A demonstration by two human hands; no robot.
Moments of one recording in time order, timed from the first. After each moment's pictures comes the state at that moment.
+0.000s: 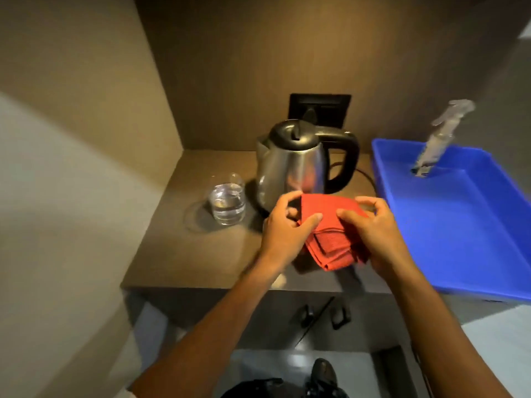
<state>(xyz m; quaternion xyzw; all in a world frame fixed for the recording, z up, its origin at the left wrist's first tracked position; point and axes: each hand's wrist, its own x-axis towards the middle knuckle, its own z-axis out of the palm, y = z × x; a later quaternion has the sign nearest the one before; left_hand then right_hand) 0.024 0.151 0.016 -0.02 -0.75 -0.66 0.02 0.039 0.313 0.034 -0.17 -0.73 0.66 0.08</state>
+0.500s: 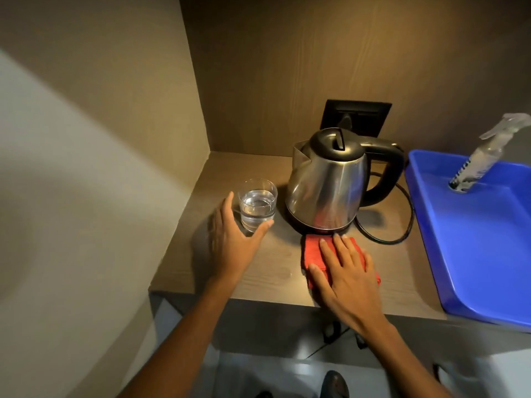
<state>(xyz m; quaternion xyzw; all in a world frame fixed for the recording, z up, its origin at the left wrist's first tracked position) -0.001 0.020 -0.030 0.08 -0.87 -0.45 0.19 0.061 0.243 -0.040 0.05 -0.99 0.11 0.06</state>
